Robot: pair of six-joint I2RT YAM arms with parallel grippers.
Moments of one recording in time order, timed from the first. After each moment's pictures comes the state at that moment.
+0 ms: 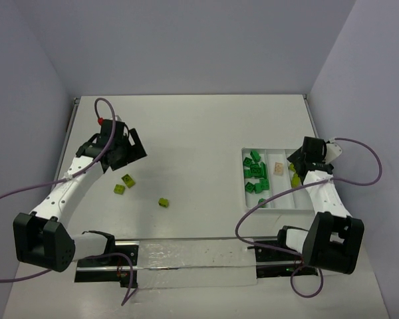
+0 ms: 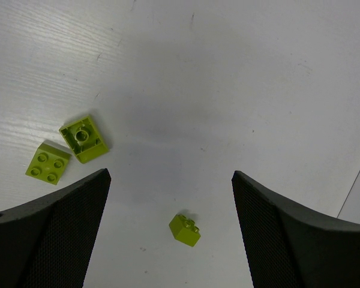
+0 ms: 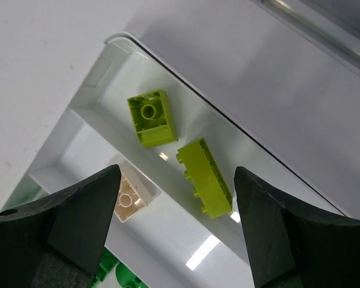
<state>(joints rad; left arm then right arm) -0.29 1.25 1.04 -0.67 -0.10 -0.62 -0.23 1.15 0.68 -0.33 0.35 0.65</state>
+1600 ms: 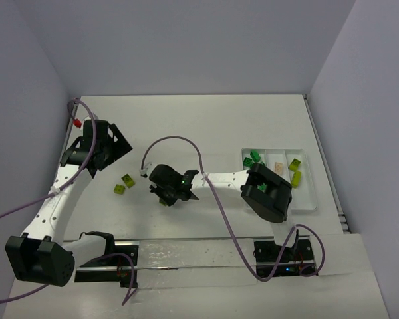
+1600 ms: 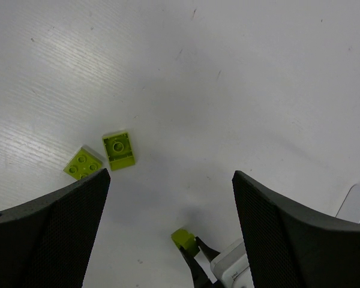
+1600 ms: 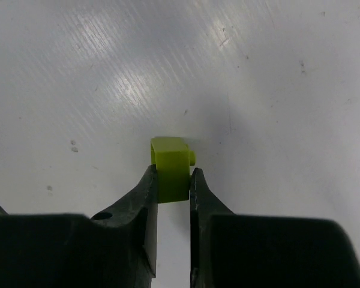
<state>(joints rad) -0.19 1.14 1.05 -0.72 -0.20 -0.70 1.13 1.96 1.31 -0.27 0.07 0.16</state>
